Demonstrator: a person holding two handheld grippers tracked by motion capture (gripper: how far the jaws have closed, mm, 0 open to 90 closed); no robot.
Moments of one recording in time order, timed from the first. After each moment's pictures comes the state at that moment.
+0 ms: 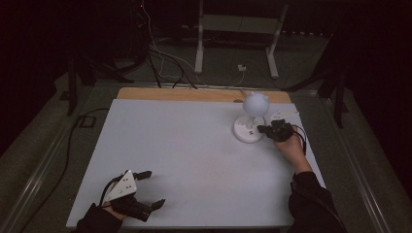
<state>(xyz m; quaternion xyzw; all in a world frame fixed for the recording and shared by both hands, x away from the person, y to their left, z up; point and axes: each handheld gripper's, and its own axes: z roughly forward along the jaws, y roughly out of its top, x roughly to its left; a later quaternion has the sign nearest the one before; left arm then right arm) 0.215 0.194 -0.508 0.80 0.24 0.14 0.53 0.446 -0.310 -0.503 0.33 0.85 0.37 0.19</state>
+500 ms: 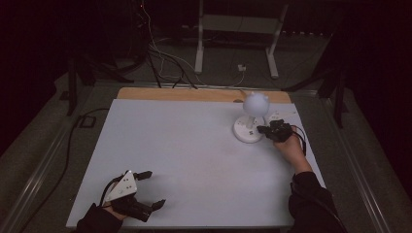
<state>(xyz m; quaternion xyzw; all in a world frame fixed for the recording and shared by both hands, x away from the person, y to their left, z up) 0.215 0.194 -0.508 0.80 0.24 0.14 0.53 0.445 -0.307 -0.503 0.34 0.85 0.36 0.20</state>
